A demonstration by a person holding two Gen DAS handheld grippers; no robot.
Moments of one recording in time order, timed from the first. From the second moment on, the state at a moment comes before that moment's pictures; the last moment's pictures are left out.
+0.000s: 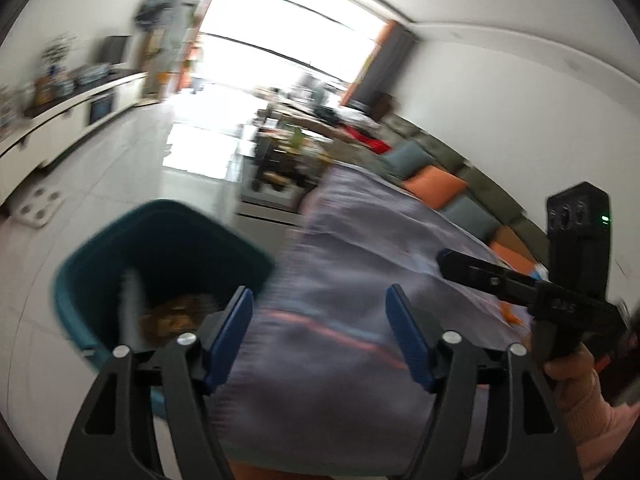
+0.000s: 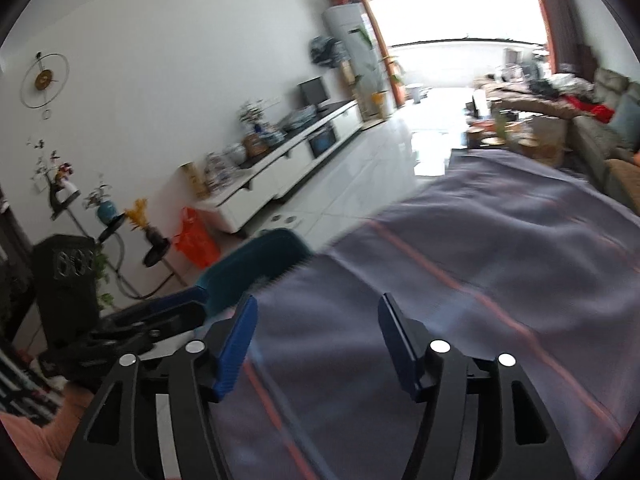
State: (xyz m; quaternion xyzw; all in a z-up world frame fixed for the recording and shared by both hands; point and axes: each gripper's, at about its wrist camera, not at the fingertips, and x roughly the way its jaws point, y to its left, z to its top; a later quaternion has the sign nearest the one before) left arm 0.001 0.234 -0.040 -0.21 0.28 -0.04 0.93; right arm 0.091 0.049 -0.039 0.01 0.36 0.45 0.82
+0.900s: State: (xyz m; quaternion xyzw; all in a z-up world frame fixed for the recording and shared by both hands) left arm 0.116 -0.031 -0.052 -0.07 0.38 -0.28 0.88; right arm 0.088 -0.253 -0.048 0.08 0.34 0.12 0.93
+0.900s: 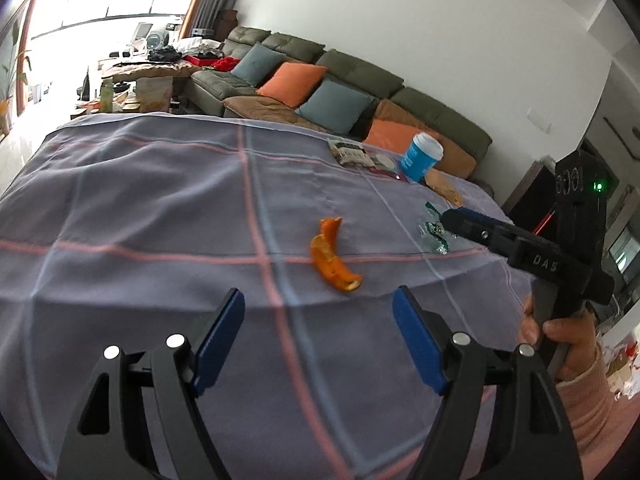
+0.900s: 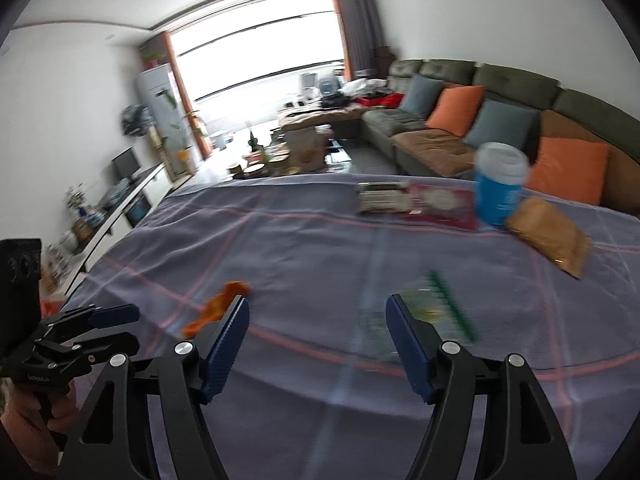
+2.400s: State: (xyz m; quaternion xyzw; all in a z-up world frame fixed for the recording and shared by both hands) left arm 0.119 -0.022 -0.049 -0.06 0.39 -0.24 0.89; right arm 0.104 -0.289 -0.076 0.16 0.39 0.20 0.88
